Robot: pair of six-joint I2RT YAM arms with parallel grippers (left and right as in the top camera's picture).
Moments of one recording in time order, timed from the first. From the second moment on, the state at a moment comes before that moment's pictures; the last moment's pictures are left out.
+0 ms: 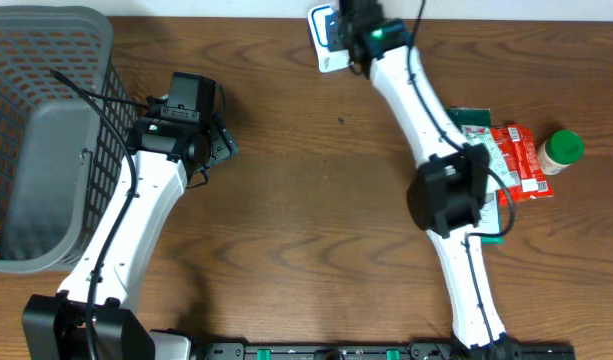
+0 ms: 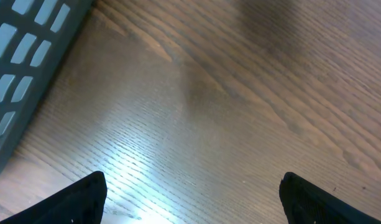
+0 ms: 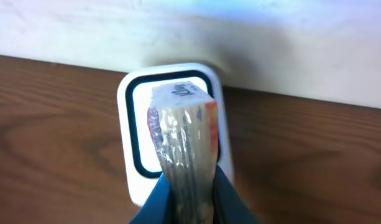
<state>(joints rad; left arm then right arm) -0.17 1.53 1.26 -0.92 -0.19 -0.64 0.38 2.56 2.51 -0.68 0.19 0.15</state>
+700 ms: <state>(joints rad) -0.17 1.53 1.26 -0.92 -0.19 -0.64 0.41 2.61 2.51 -0.65 0.25 0.15</state>
